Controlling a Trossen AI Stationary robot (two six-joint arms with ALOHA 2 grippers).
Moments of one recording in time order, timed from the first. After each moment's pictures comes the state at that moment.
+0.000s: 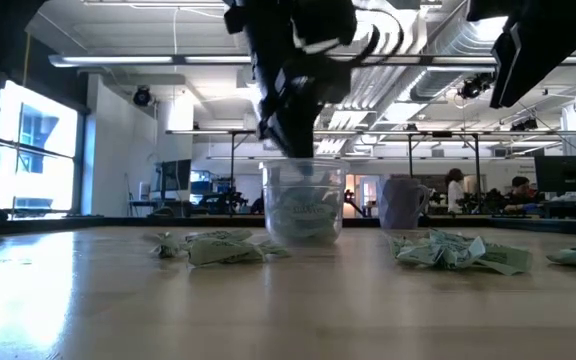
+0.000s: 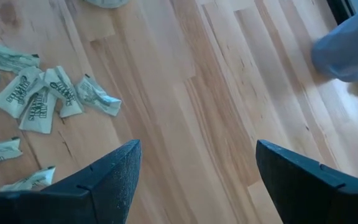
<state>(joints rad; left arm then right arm) 0.05 2.04 1.70 -0.89 0.03 -0.21 0.35 1.11 0.95 -1.14 0.46 0.66</state>
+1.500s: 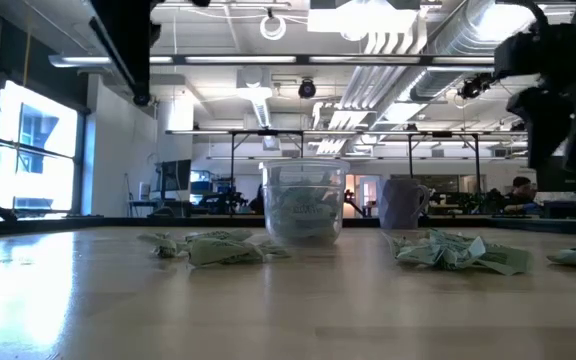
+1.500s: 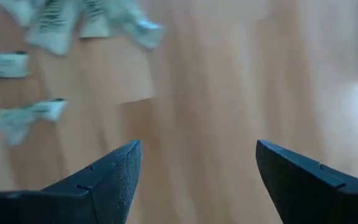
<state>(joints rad) -0.39 1.66 1.44 -1.15 -0.20 -0.82 0.38 1.05 0.66 -0.92 0.26 0.55</state>
